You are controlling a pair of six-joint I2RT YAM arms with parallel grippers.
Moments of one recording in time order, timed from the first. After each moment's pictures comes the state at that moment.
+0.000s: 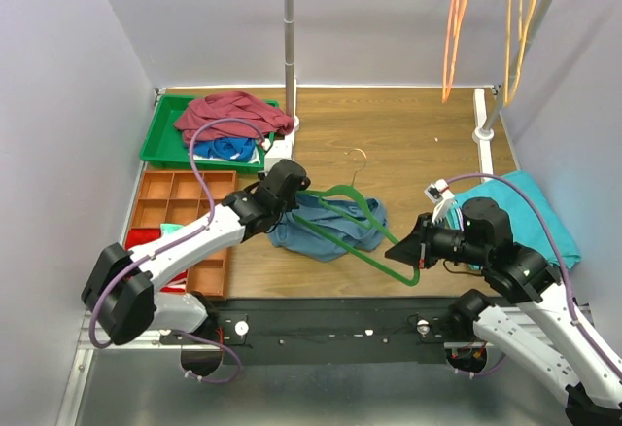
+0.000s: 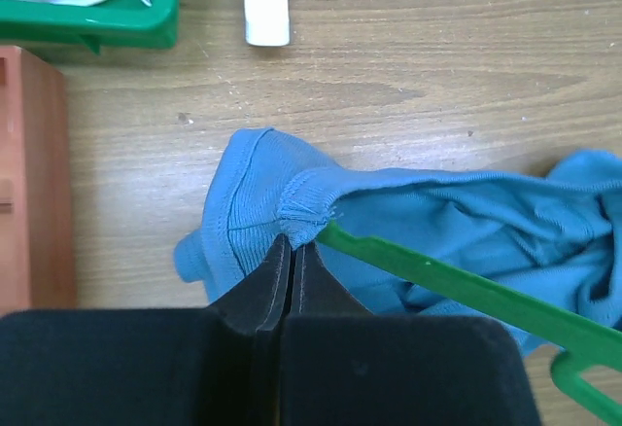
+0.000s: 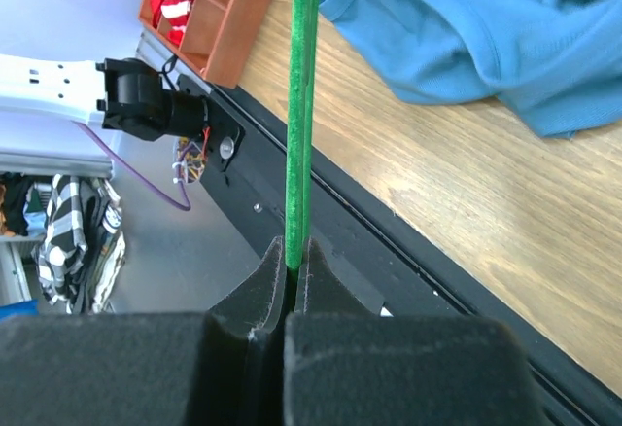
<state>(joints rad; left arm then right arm) -0.77 1.31 0.91 -0.34 -0.48 -0.58 0.59 0.55 0.73 -0.70 -0.46 0.58</state>
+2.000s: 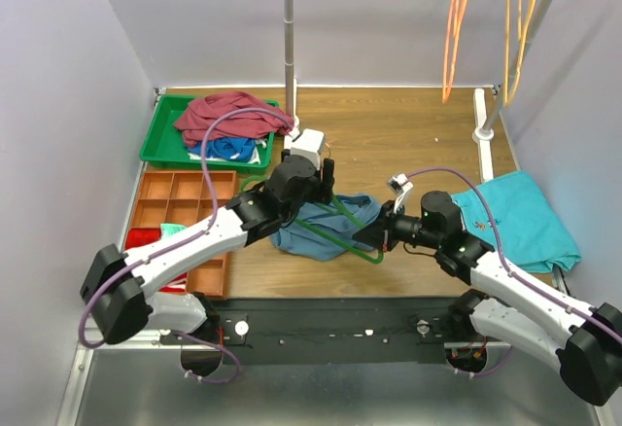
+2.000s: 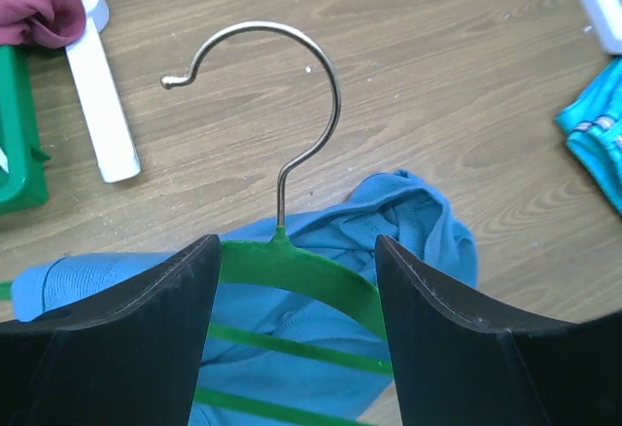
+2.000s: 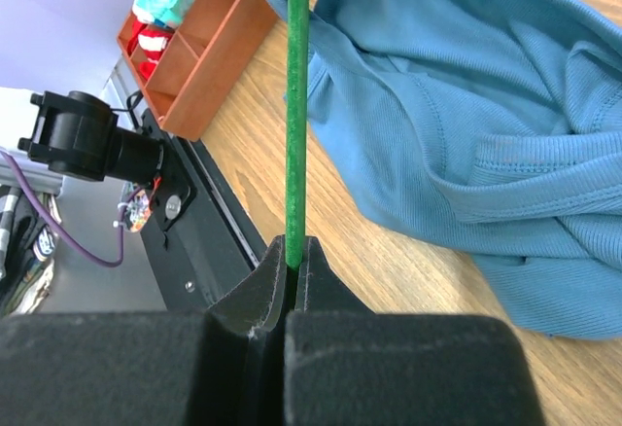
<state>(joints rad) -0.88 1.25 0.98 -0.12 -0.37 -0.36 0.62 0.89 0.43 0.10 -0.50 0.50</state>
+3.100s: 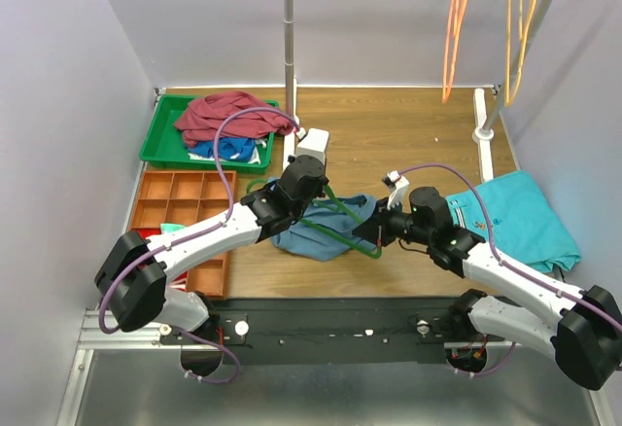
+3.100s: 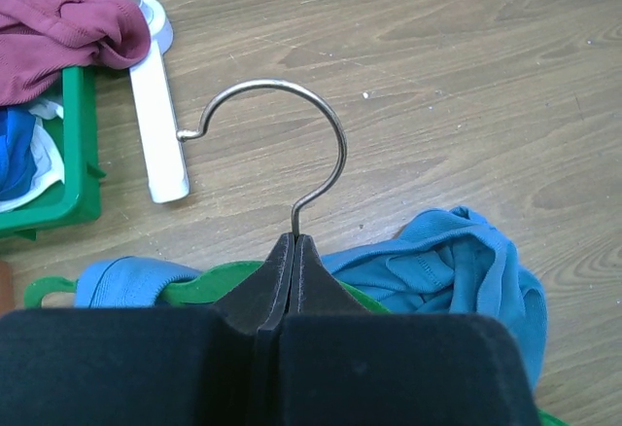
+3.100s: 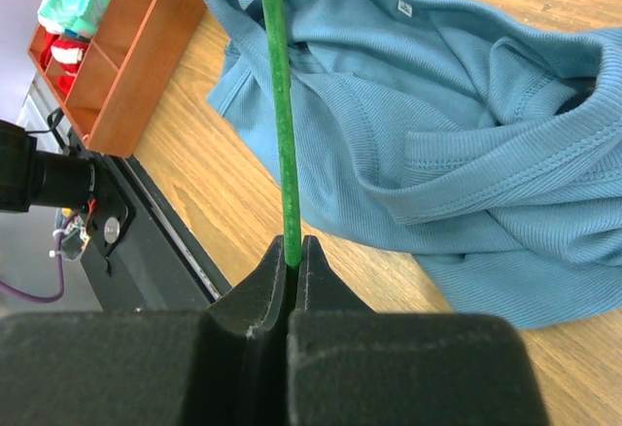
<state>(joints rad) -0.88 1.38 0.97 -0.01 -0.51 -0.29 0.64 0.99 0.48 0.06 -0.34 0.46</state>
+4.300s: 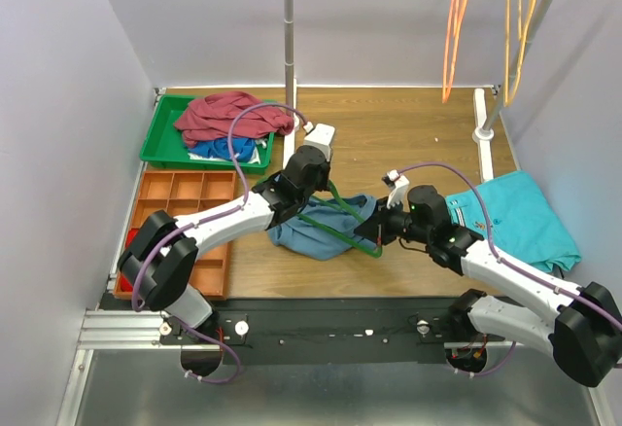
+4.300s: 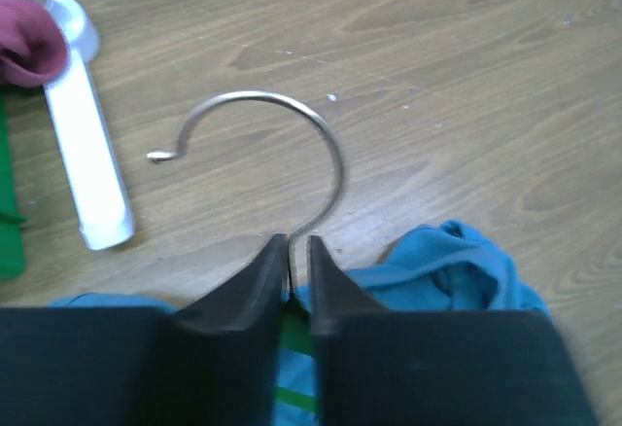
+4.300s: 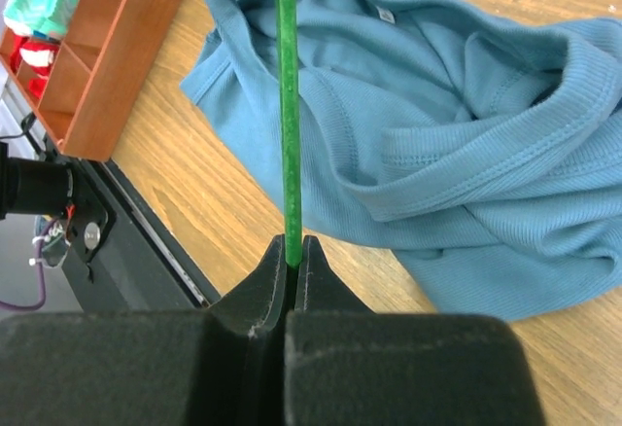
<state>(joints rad) -0.79 1.54 0.99 0.14 -0.30 -0.27 0.63 1.02 0.49 0.04 -0.33 0.44</state>
